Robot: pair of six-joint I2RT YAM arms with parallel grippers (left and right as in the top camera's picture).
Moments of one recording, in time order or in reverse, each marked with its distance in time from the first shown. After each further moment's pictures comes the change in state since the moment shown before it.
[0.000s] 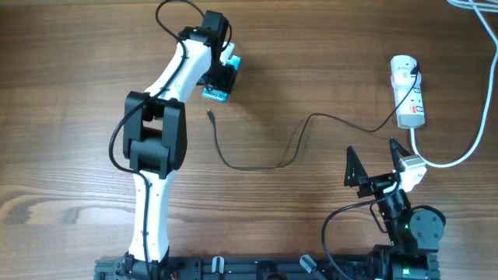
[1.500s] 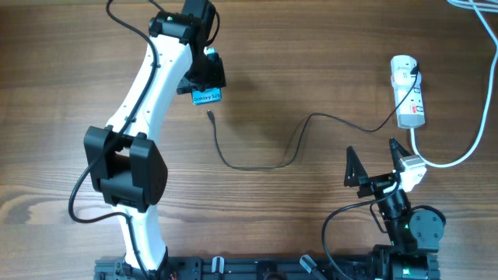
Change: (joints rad) left arm -0.003 -0.348 -0.059 -0.311 0.023 -0.464; right arm 0.000 0.000 0.000 0.000 0.000 0.000
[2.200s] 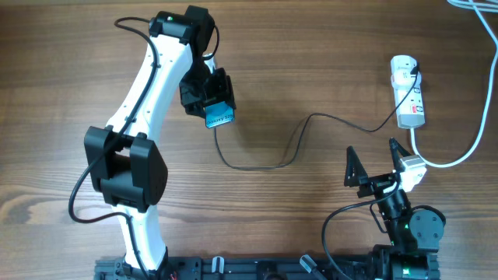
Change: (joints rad) left arm 0.000 0.000 0.000 -0.217 0.271 -0.015; right arm 0.000 0.000 0.000 0.000 0.000 0.000
